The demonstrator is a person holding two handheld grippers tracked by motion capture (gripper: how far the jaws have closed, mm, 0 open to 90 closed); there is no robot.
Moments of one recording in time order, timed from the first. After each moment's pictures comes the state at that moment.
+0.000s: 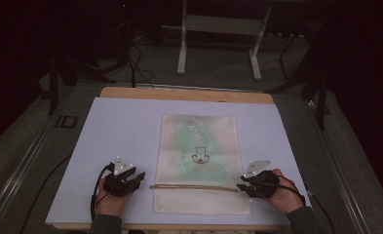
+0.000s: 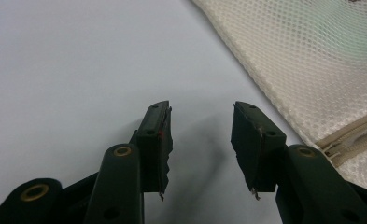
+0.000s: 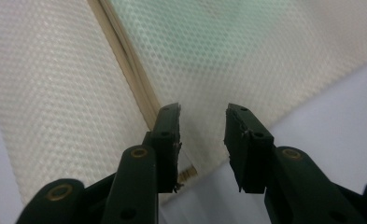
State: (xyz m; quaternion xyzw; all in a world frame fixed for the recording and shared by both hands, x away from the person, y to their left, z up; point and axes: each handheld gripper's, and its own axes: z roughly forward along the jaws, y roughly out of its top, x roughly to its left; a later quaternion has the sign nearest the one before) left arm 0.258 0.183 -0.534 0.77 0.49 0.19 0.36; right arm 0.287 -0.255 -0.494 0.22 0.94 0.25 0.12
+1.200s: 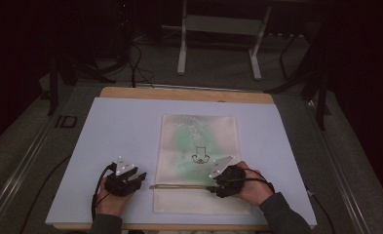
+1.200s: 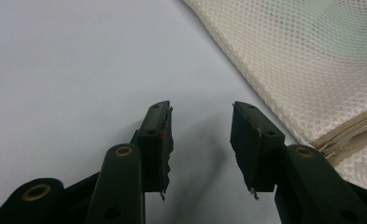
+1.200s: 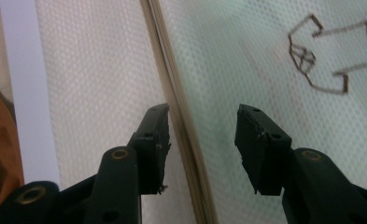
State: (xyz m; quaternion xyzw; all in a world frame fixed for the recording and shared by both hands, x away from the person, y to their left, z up) left arm 0.259 0.180 -0.535 0.78 0.48 0.19 0.36; right arm 0.294 -0.161 -0.485 0.11 0.96 0.25 0.08
